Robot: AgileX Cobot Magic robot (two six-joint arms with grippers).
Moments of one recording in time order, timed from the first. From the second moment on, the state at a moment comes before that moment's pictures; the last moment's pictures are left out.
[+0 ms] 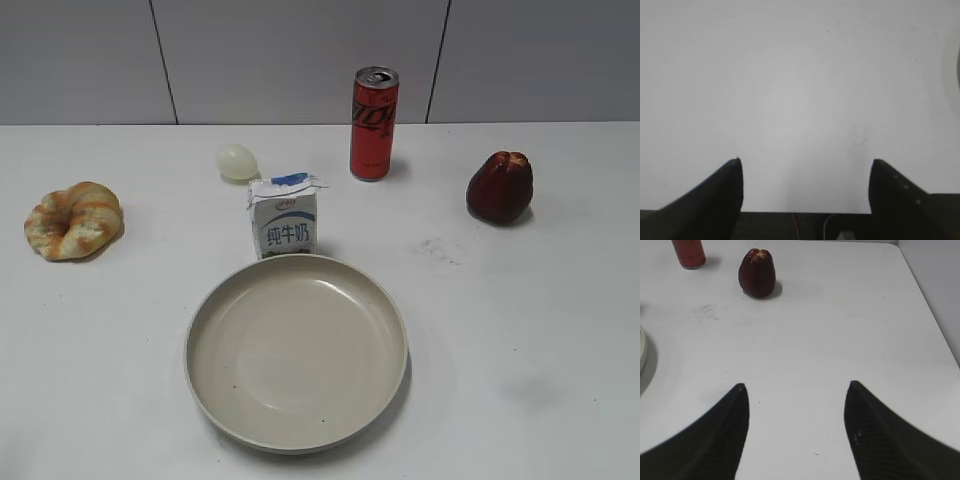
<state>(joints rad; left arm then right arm) 0.00 0.61 -0.66 -0.12 1.16 0.10 0.03 -0.01 -0.41 0.03 0.94 0.00</state>
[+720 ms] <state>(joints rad) 0.00 0.01 -0.49 -0.10 1.09 0.10 0.03 -0.01 -0.41 0.03 0.94 0.00</state>
